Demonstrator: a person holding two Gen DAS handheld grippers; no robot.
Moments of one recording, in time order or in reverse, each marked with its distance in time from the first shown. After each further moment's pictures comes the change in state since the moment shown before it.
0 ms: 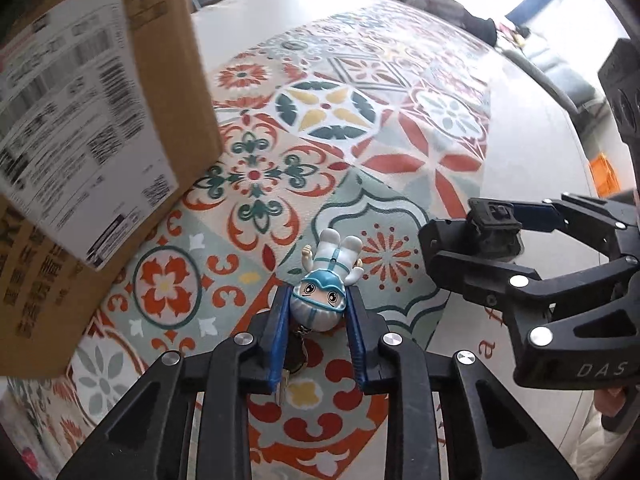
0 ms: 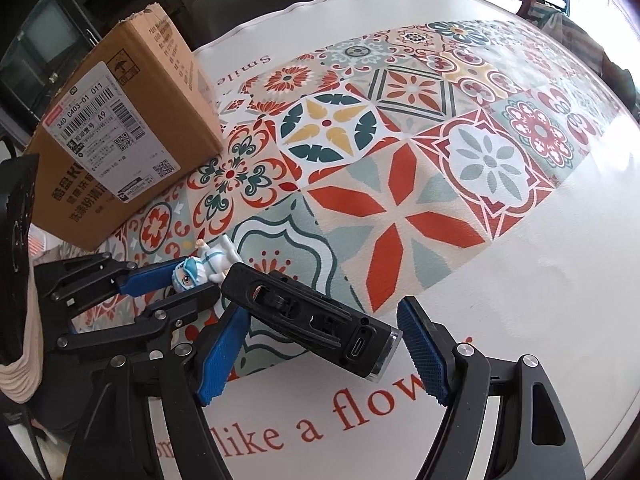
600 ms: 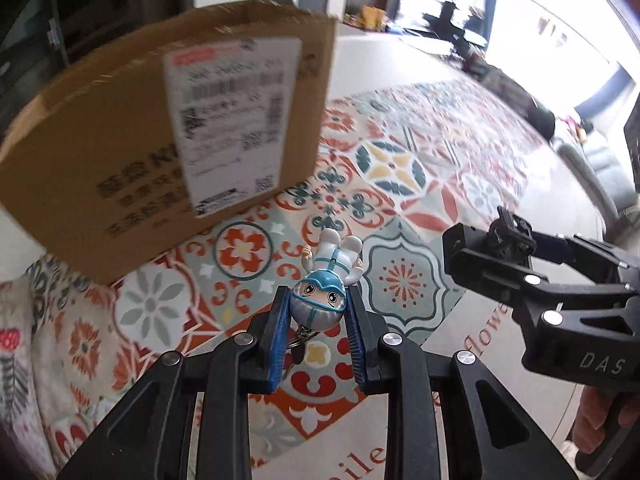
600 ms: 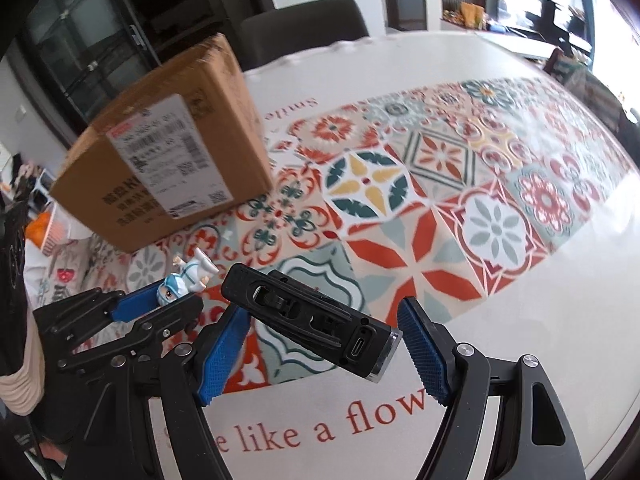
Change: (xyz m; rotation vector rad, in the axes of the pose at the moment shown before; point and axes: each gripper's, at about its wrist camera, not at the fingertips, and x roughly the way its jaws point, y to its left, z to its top) left arm -0.071 0.016 -0.031 -0.325 -0.171 0.121; right arm -0.043 0.022 0.009 -0.141 -0.108 0.055
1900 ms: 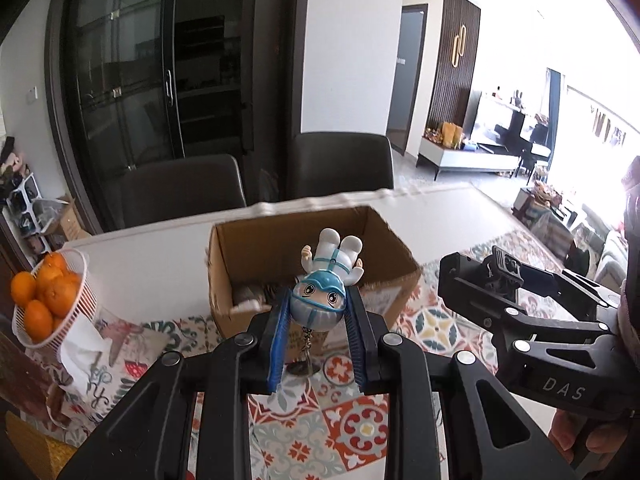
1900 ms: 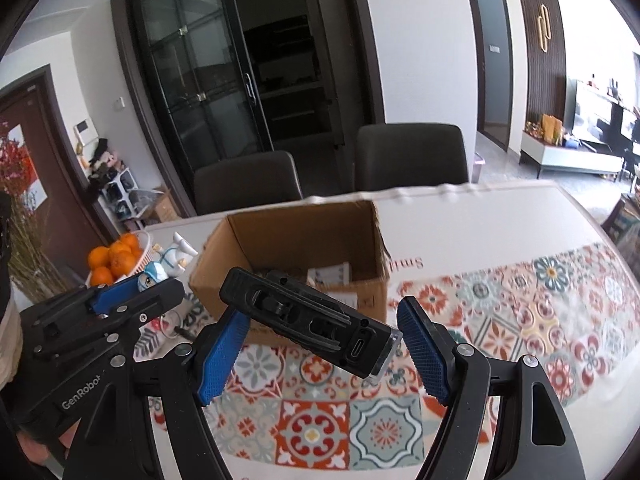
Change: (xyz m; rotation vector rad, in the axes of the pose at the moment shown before) left arm -0.165 0.037 0.054 -0.196 -0.378 0.243; right arm -0.102 0.089 0.085 -0.277 -0.301 0.198
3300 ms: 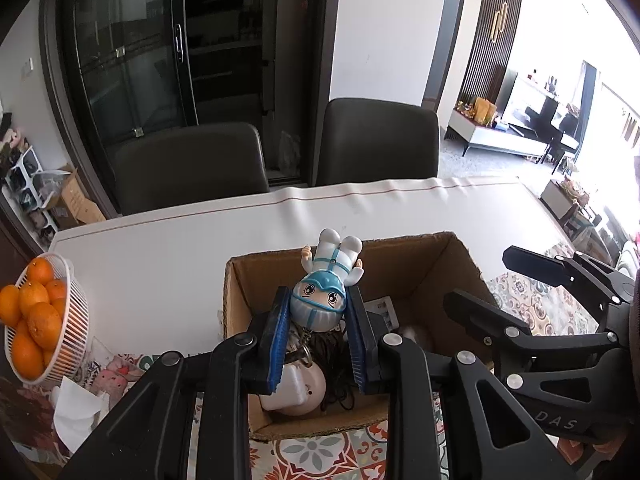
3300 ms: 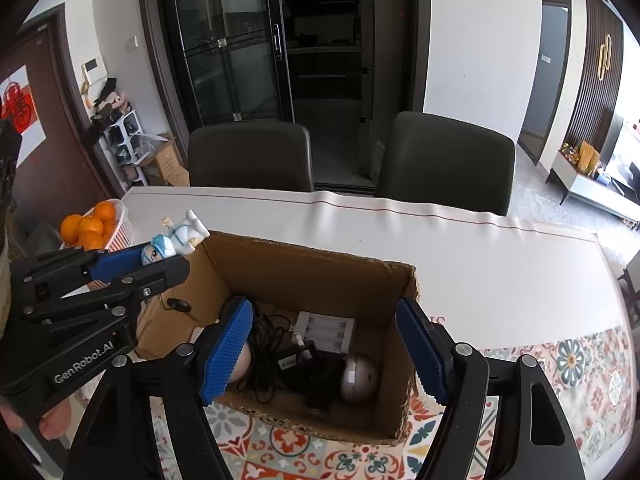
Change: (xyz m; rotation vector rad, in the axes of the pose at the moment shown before) left arm 0.127 0.045 0.061 -0.064 0.177 0.049; right arm 0.130 0.015 0.087 -0.180 0.166 0.015
